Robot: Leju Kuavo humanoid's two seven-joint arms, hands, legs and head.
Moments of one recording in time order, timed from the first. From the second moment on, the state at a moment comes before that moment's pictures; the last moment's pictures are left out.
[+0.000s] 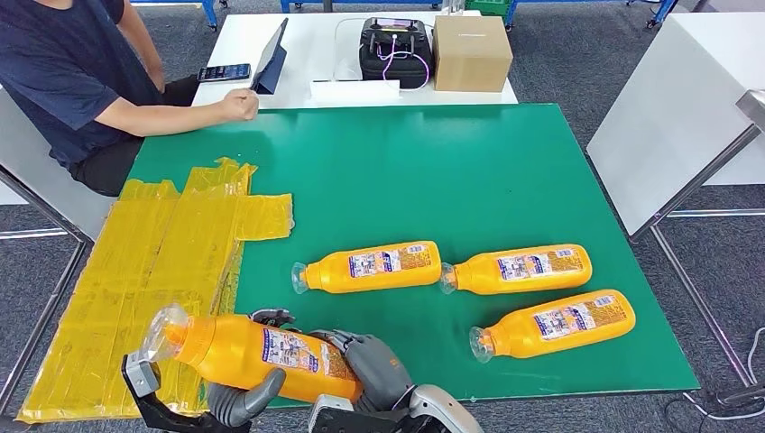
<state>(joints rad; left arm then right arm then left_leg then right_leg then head) 0.29 -0.09 -0.29 -1.68 0.58 -0.35 -0.25 -0.03 0.00 0.83 -1.53 0.56 0.09 -0.02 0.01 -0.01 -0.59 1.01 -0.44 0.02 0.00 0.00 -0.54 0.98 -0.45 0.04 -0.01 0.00</state>
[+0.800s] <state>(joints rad) 0.05 -0.05 -0.12 -1.72 -0.93 0.23 -0.24 -0.08 -0.18 0.50 -1.69 0.76 0.04 0.19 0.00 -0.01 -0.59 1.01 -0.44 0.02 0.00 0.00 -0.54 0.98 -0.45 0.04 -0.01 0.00</state>
